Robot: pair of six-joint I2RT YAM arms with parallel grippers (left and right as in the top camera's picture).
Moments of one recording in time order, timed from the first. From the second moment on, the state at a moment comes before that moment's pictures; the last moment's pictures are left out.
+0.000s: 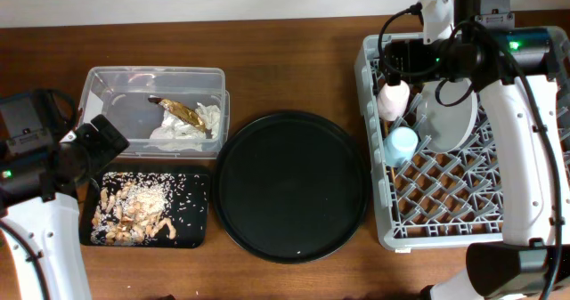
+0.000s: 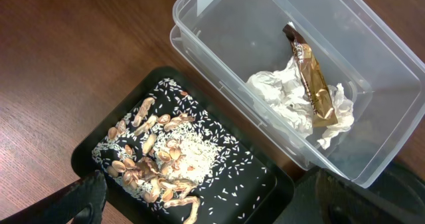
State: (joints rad) left arm 0.33 1.28 1.38 -1.14 -0.06 -0.39; right arm 0.04 1.73 1.96 -1.20 -0.23 -0.05
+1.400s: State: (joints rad) left arm 0.33 1.28 1.38 -1.14 -0.06 -0.39; right arm 0.04 0.02 0.45 -0.03 -0.10 -0.05
